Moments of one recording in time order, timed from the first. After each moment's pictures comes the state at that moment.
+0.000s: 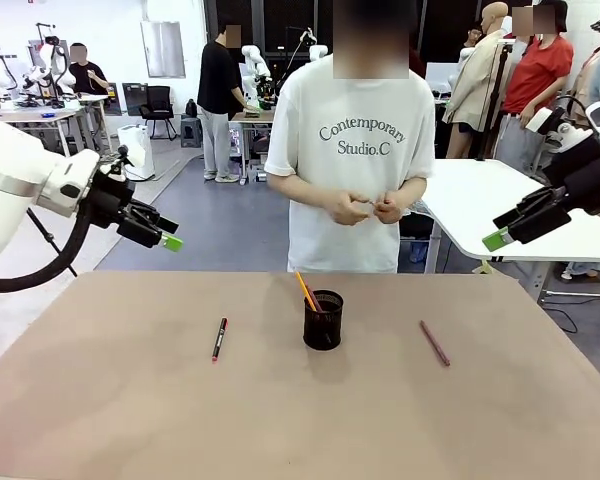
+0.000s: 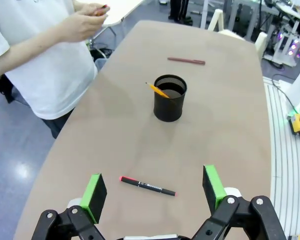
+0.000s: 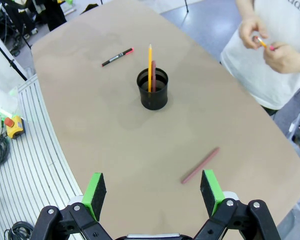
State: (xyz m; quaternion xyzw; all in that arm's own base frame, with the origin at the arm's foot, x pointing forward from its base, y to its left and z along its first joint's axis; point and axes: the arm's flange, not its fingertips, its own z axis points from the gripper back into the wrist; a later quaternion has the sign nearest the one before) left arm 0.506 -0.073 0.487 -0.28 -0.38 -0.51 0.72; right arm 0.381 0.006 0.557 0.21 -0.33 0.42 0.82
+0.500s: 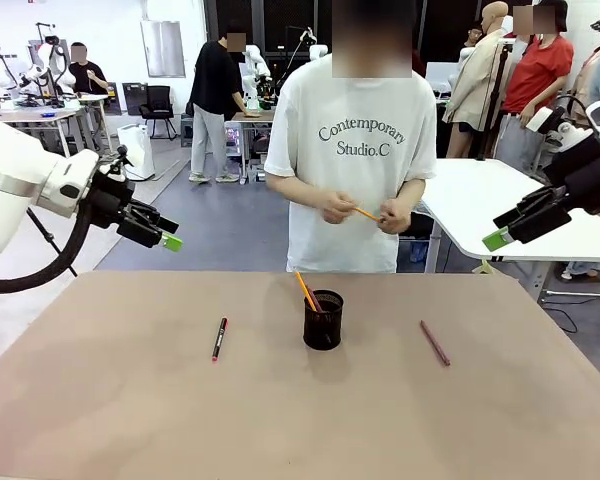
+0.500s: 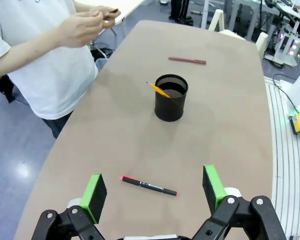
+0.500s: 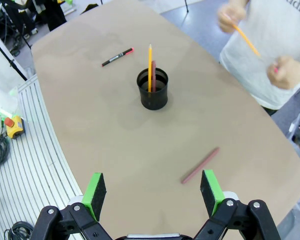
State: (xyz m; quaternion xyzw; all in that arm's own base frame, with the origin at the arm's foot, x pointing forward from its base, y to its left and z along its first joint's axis) left arm 0.507 -0.074 0.487 -0.28 -0.38 -0.51 0.72; right arm 0.381 0.006 0.557 0.21 -0.33 0.42 0.82
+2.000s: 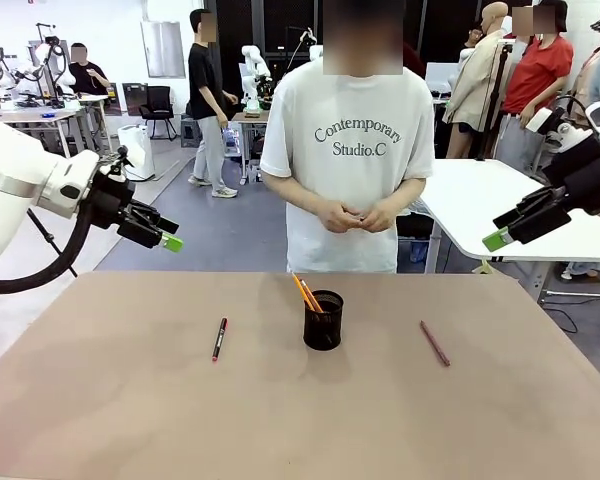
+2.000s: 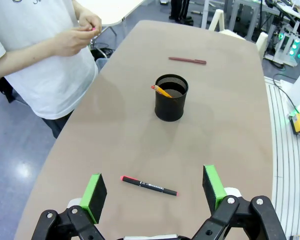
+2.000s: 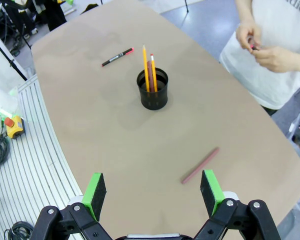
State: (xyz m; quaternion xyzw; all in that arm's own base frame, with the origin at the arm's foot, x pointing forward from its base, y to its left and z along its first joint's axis) left arm 0.507 -0.074 0.487 -0.28 -0.38 -0.51 0.72; right arm 0.381 0.006 0.557 0.21 -0.33 0.42 0.82
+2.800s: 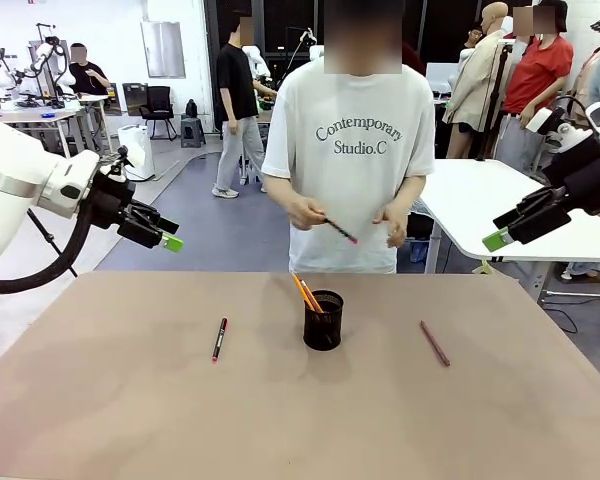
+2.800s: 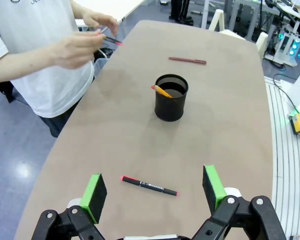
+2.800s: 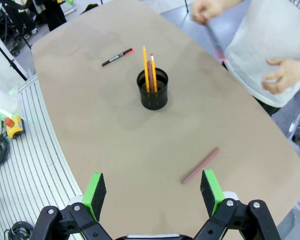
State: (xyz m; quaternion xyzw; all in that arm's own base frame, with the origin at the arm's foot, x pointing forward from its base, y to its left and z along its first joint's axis) left arm 0.507 -0.074 0.487 -0.28 -0.38 -0.51 0.72; right arm 0.381 0.006 0.557 0.21 -0.33 0.42 0.82
